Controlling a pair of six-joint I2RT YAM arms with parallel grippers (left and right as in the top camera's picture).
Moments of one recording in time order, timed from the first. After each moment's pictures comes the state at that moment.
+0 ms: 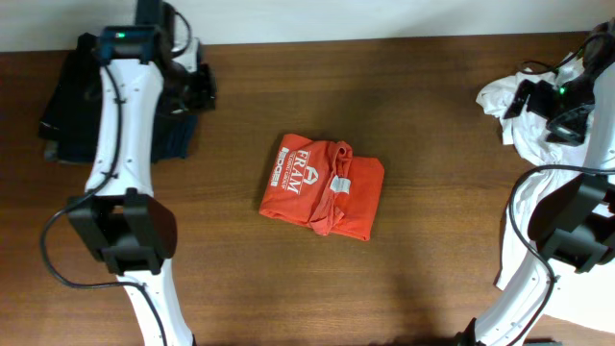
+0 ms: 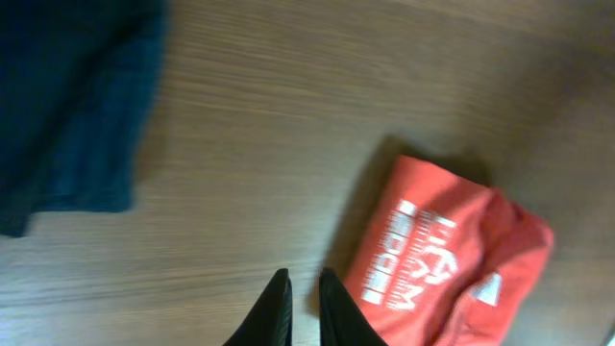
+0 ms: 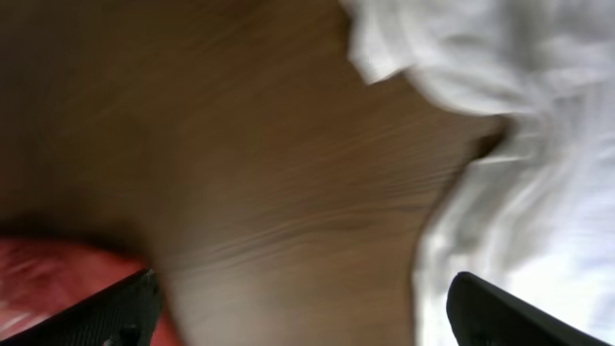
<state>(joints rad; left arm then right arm) -0.01 2.21 2.31 -1.41 0.26 -0.18 -0.43 2.21 2.25 -1.53 -0.28 0.04</state>
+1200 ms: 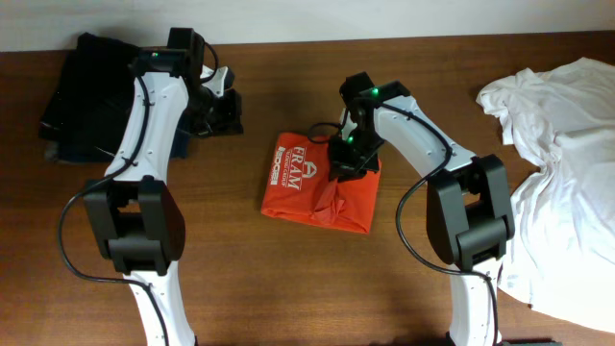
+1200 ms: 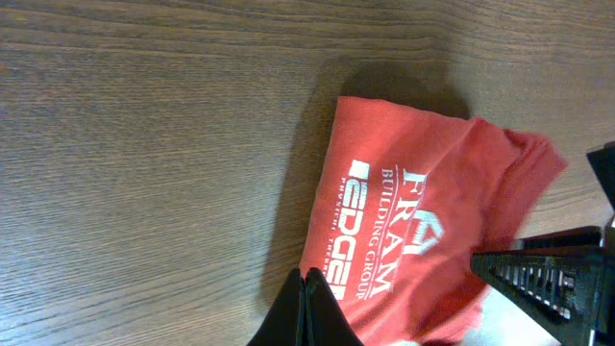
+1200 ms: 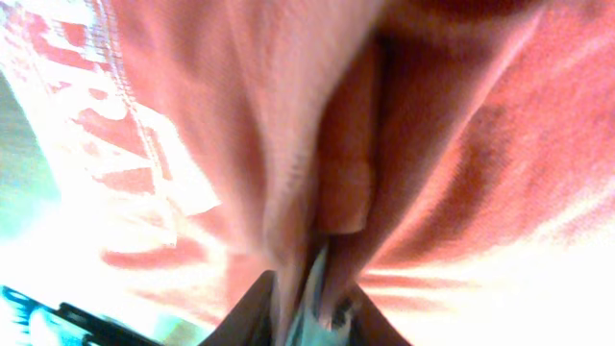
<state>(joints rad) -0.08 2.20 2.05 -1.26 0.40 -0.15 0.34 2.21 1.78 -1.15 -0.45 0.39</state>
